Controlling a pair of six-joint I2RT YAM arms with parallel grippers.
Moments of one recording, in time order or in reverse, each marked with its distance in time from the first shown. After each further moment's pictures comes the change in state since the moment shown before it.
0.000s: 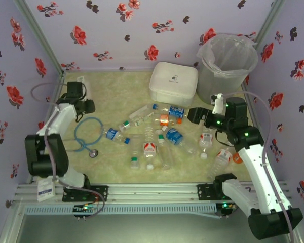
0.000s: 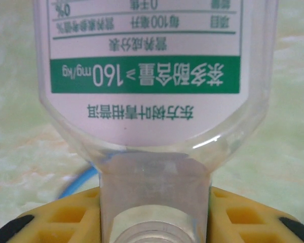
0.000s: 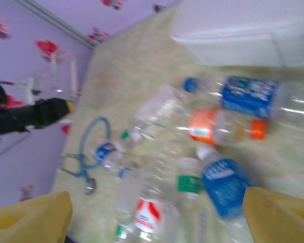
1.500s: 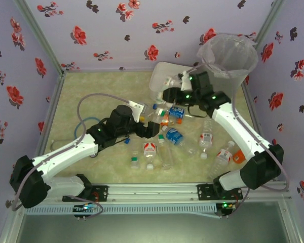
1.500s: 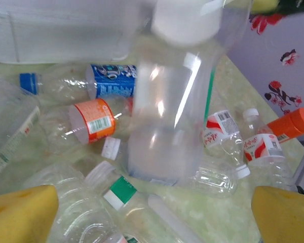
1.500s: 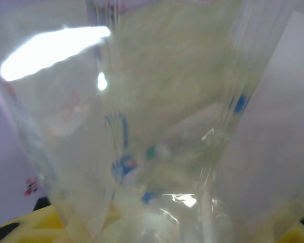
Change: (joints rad) left arm -0.816 -0.300 -0.228 0.383 0.137 -0.267; right arm 0.232 0.539 0.426 0.025 0.146 0.002
